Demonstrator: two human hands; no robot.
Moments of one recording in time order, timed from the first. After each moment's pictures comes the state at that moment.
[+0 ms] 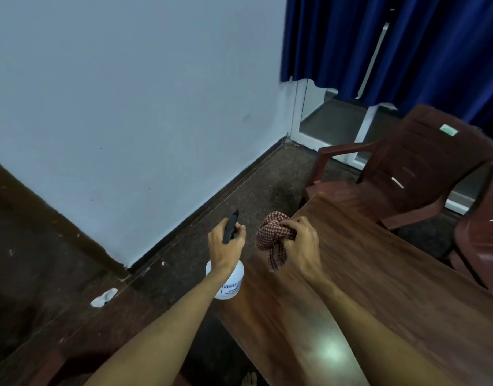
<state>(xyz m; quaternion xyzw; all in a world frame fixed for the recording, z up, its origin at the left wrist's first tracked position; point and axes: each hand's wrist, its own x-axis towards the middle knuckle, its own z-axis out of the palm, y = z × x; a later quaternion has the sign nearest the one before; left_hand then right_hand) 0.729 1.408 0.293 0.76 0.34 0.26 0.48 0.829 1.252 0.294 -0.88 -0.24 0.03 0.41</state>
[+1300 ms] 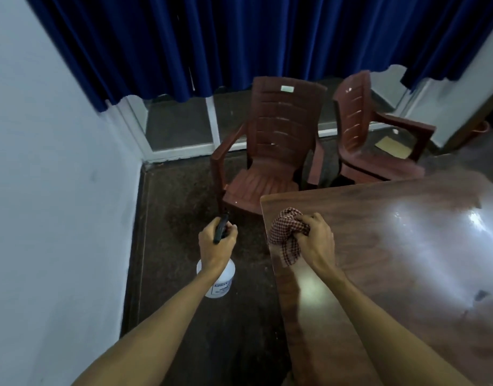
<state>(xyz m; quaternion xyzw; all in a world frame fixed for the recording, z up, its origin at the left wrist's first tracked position) 0.981 1.579 0.265 0.83 -0.02 0.01 0.56 0.906 1.359 0.277 -0.90 0.22 -0.14 0.35</state>
